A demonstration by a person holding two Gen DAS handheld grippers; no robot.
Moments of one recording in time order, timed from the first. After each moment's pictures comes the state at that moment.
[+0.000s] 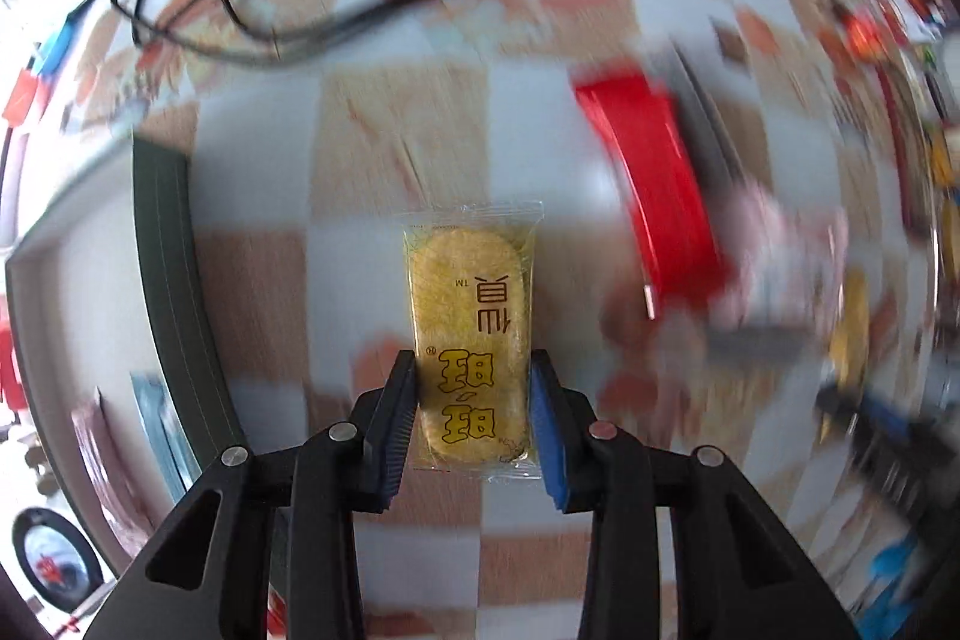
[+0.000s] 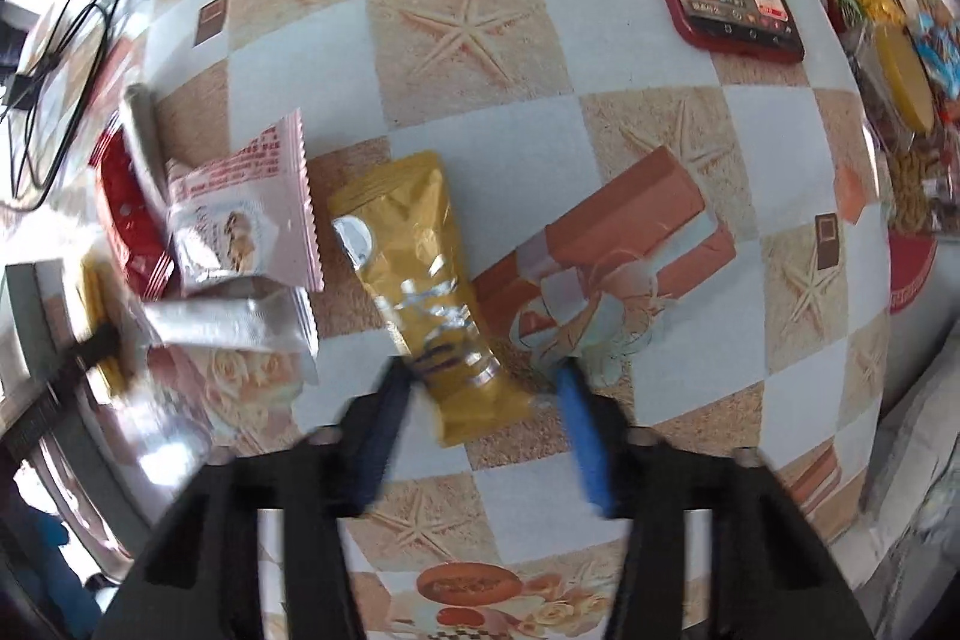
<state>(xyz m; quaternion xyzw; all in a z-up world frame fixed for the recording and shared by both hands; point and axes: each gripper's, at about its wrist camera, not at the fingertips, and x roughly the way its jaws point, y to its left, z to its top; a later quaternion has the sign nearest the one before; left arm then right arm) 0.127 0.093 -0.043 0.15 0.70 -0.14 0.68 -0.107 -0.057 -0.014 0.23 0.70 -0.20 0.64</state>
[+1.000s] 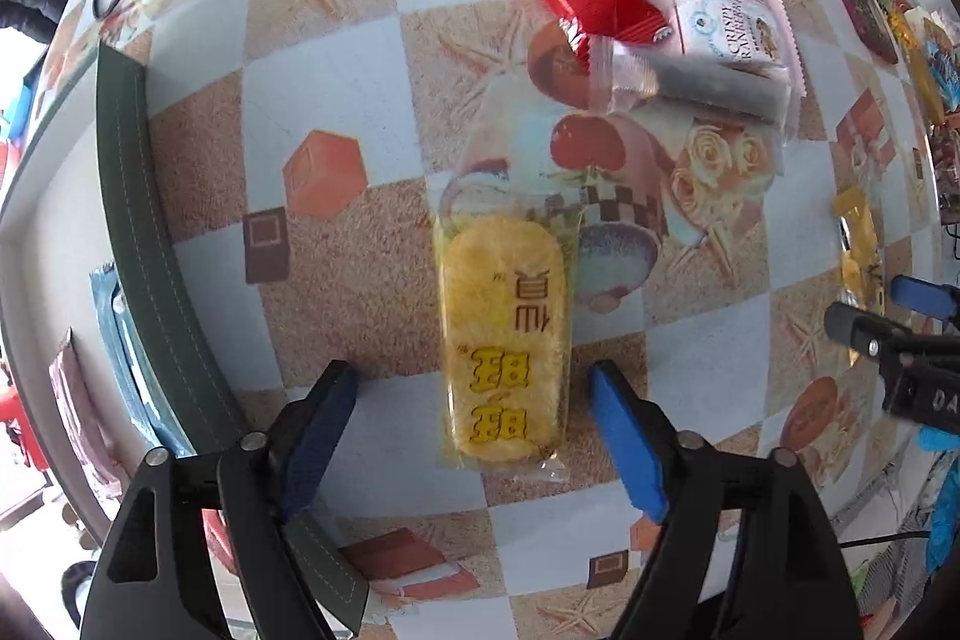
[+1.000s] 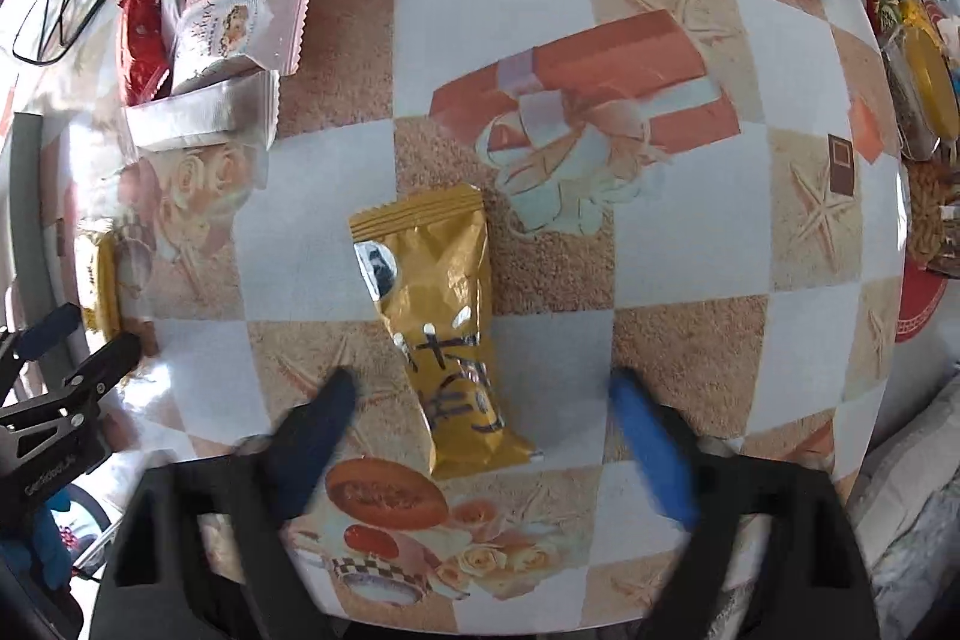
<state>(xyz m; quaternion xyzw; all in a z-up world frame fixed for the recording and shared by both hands) 0.056 0.135 -0.053 0.22 0.70 -0.20 0.65 -0.153 -0.014 -0.029 0.19 0.74 -0.13 0.63</state>
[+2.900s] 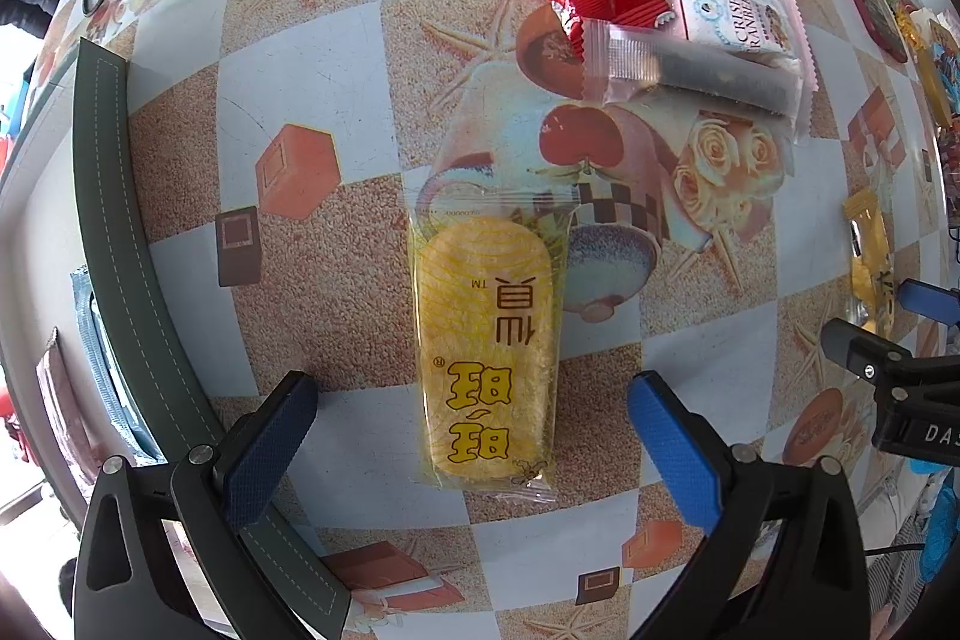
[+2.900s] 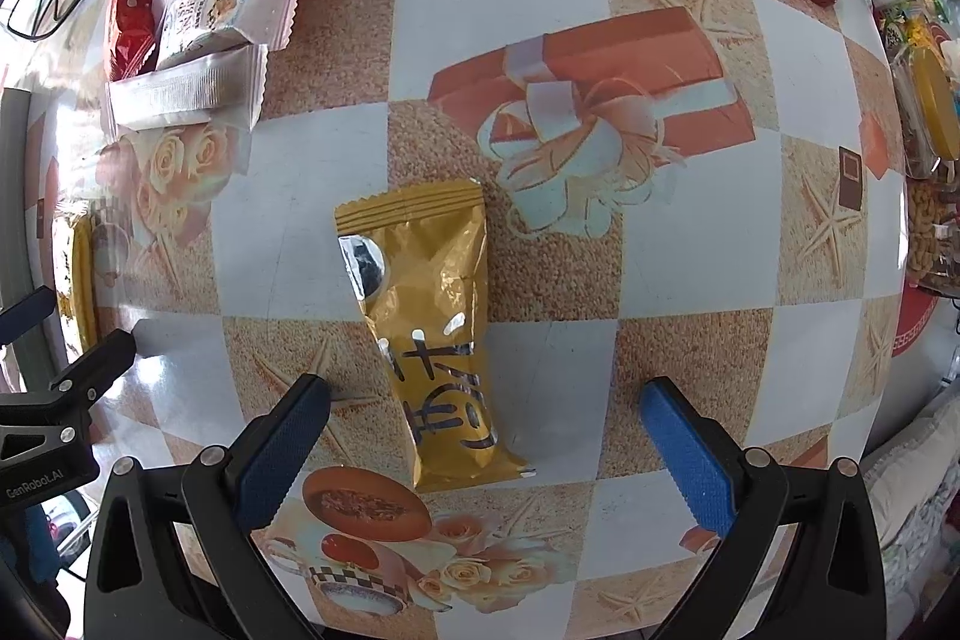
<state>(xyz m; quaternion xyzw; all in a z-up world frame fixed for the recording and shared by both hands) 0.053 0.110 -0.076 0.22 0.71 -0.18 0.64 -0.159 -0.005 -0.049 0.17 0.75 -0.13 0.63</state>
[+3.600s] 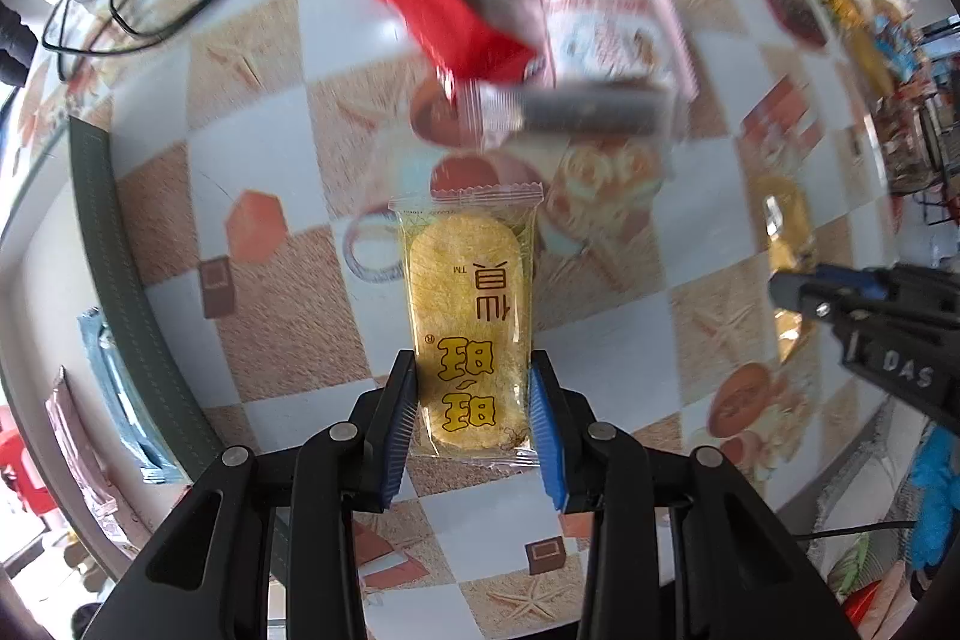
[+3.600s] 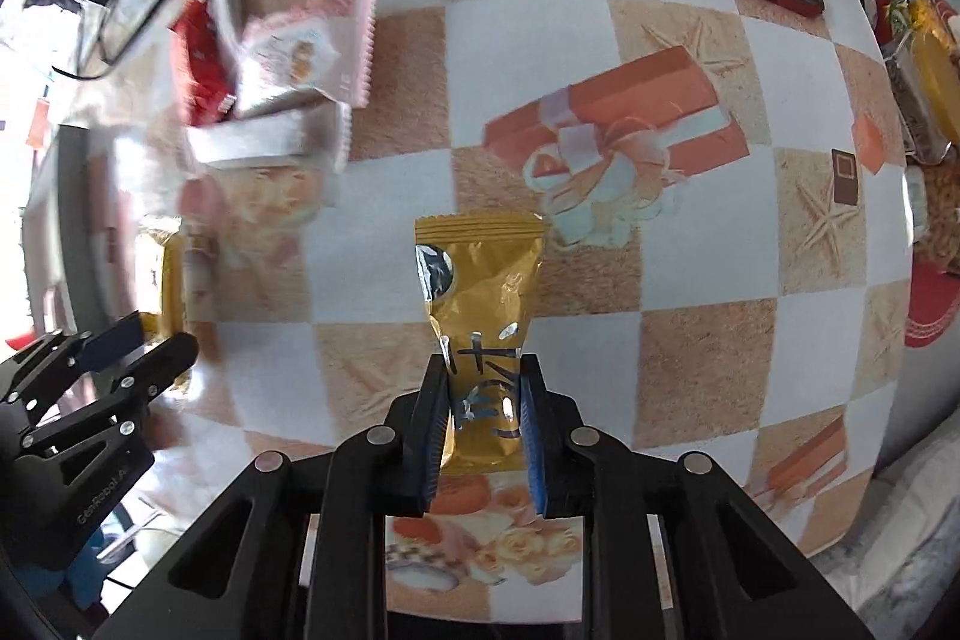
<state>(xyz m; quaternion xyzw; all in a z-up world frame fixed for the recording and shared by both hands) 0.042 0.092 -0.032 0.21 0.68 -0.25 0.65 -0.127 -0.016 -0.017 0.23 0.71 -0.10 0.65</state>
